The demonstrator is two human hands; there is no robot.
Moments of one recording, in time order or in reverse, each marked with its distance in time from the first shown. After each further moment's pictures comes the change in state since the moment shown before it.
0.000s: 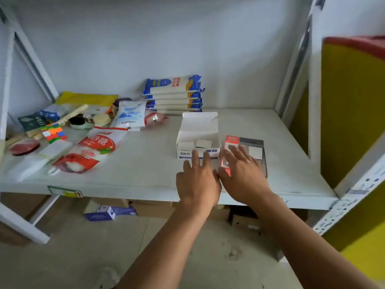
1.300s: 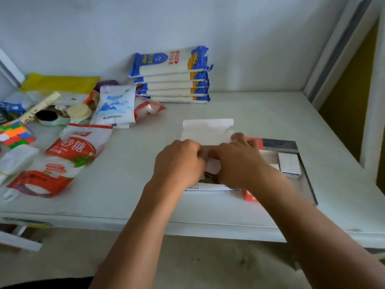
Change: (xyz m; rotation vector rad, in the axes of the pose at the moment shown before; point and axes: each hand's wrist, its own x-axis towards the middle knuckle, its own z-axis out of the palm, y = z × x) left_hand 0.121 -0.057 -0.017 -0.150 -0.110 -0.025; right_hand 0.120 -0.023 0.019 -0.250 -0.336 -0.094
